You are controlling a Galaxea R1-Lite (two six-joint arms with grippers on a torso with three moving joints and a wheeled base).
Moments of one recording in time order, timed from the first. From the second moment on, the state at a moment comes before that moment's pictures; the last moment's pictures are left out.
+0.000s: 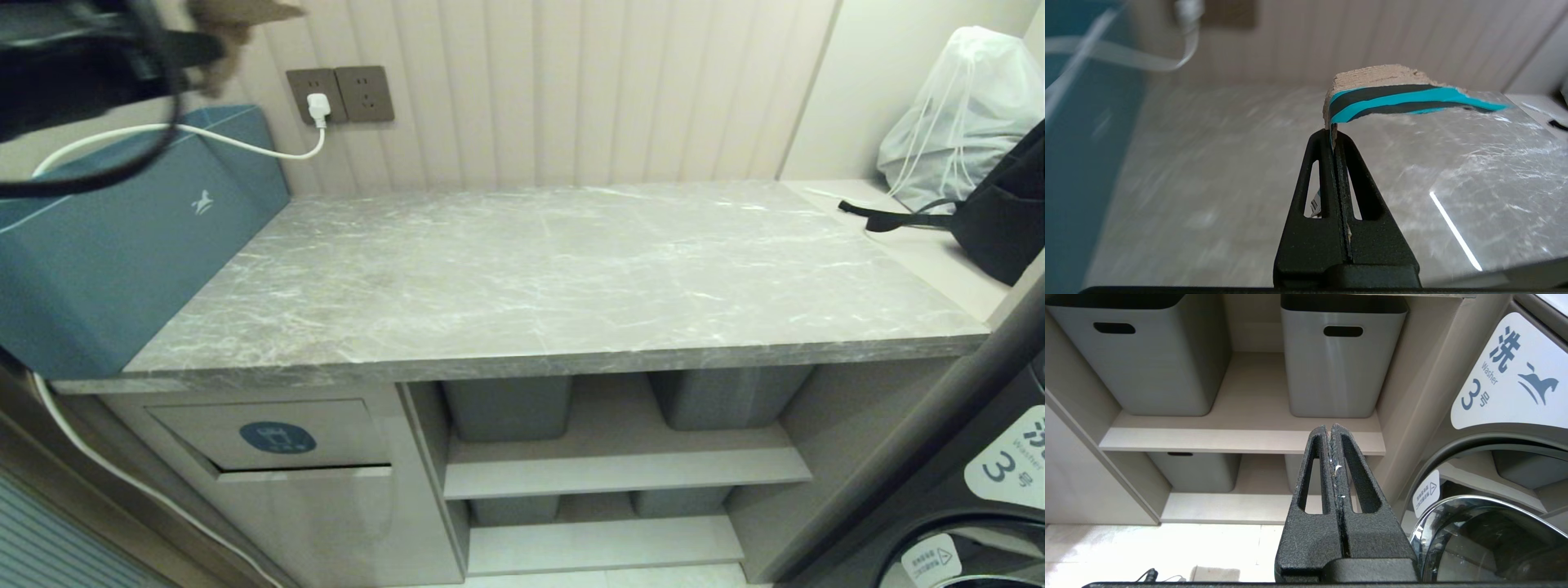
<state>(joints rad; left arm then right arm) -0.26 1.36 -1.41 -0.08 0.02 -0.06 0.00 0.00 0.00 0.00 0.03 -0.03</state>
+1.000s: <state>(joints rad) 0.26 0.49 -0.30 0.16 -0.05 -0.97 0.00 0.00 0.00 0.00 0.03 -0.03</state>
